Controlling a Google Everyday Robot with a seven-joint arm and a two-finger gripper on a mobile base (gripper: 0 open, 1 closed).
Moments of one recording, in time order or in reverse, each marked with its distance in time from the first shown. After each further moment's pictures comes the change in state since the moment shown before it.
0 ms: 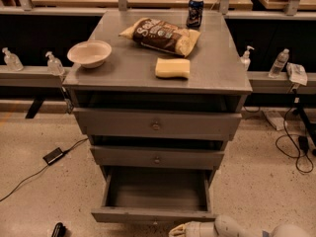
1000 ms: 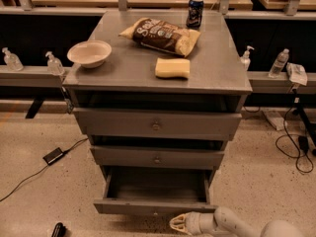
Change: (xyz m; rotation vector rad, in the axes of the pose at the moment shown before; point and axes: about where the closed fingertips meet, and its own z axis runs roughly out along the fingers) arm 0.010 -0.048 0.002 0.055 0.010 -0.014
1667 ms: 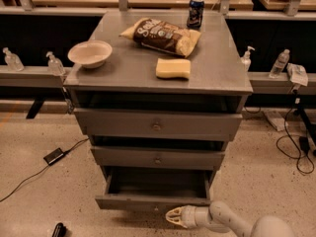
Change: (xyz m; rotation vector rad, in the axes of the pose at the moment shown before) arm -0.006 -0.027 0.018 0.016 -0.020 -0.035
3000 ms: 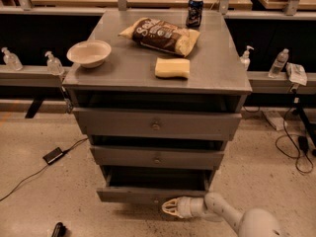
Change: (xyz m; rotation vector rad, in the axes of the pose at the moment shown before) arm -0.014 -0.054 0.020 0.023 -0.015 -0.082
